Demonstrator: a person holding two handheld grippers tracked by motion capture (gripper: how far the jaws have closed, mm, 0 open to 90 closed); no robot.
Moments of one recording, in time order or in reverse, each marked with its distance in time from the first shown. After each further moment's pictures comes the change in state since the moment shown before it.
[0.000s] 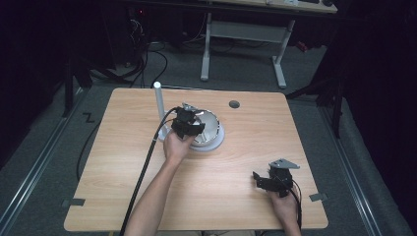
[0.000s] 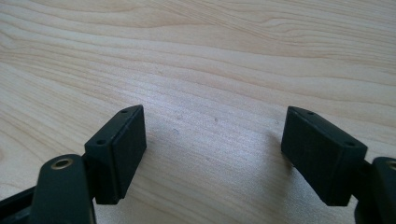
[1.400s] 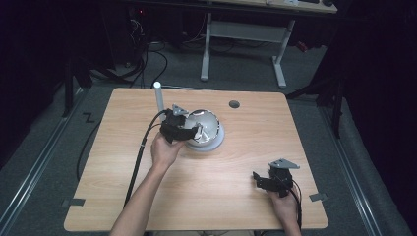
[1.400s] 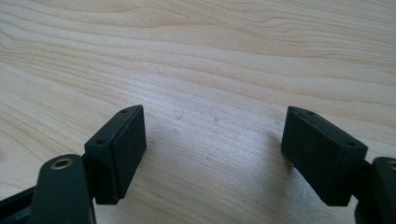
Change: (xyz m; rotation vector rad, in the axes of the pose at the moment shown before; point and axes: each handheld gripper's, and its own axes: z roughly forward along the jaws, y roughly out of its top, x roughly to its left) left arm 0.003 -0.011 -0.052 -0.045 0.009 0.069; right arm 0.000 0.000 0.000 0.000 -0.001 0.001
